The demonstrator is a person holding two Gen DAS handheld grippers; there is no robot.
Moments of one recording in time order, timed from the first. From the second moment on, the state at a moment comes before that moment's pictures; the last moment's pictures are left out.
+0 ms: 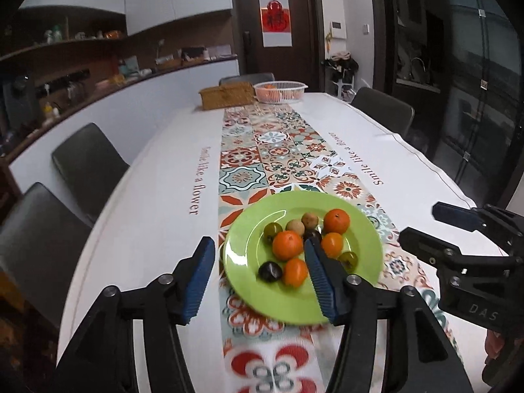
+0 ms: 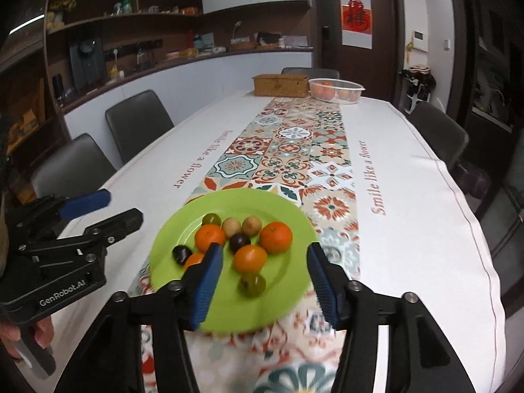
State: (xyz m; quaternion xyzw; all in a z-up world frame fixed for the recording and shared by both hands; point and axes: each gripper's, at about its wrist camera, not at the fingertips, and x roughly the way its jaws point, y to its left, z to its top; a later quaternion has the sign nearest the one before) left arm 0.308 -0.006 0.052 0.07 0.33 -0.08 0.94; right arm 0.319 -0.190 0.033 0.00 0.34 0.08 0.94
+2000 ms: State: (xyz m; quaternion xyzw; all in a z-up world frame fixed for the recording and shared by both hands) left arm 0.079 -0.006 0.075 0.03 0.25 -0.06 0.96; right arm 0.073 -0.204 0.067 0.00 0.24 0.03 0.97
